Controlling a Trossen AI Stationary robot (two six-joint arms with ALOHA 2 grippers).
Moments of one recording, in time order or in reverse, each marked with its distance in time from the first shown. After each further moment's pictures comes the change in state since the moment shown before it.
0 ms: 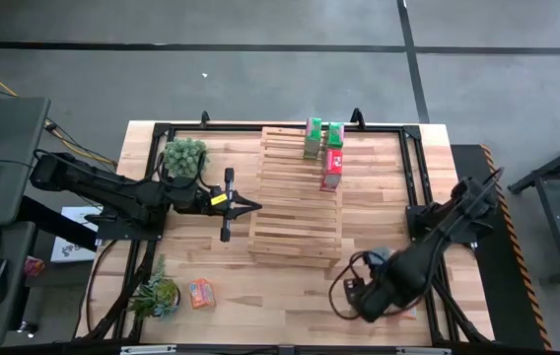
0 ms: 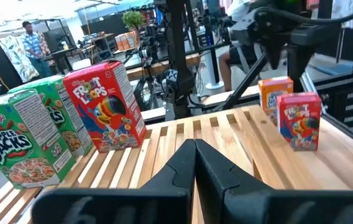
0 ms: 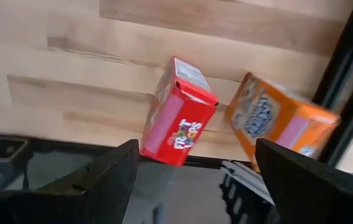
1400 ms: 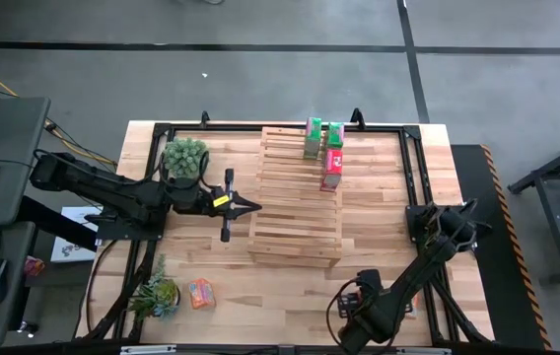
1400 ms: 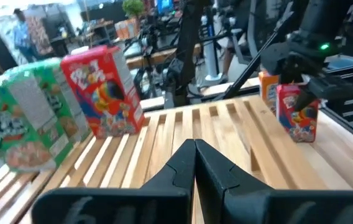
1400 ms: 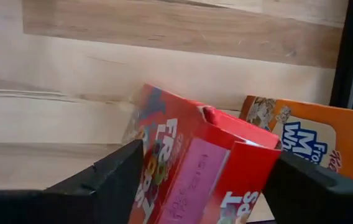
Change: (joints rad) left arm 0.000 0.000 0.001 -0.041 -0.014 -0.035; right arm 0.086 0.293 0.000 -0.013 0.068 0.135
